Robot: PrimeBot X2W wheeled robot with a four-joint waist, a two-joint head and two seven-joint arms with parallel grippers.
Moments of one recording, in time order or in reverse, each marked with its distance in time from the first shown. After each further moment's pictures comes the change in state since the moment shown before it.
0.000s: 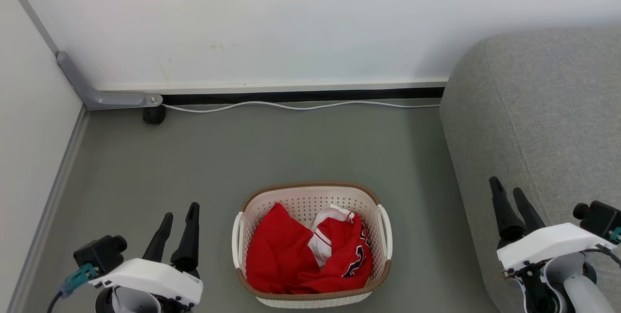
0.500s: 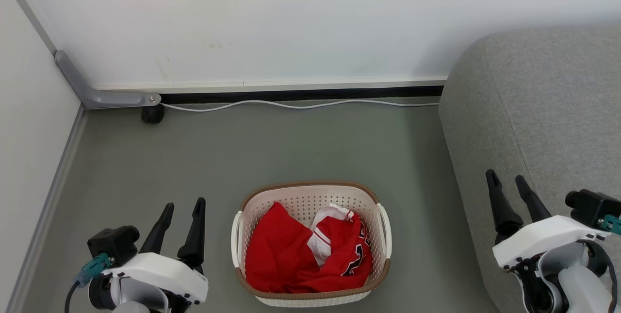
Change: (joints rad) left arm -0.028 0.001 -0.006 0.027 0.218 0.000 -0.042; right arm -0.036 -0.021 0.028 0.028 -0.195 0.000 -0.039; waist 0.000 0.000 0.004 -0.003
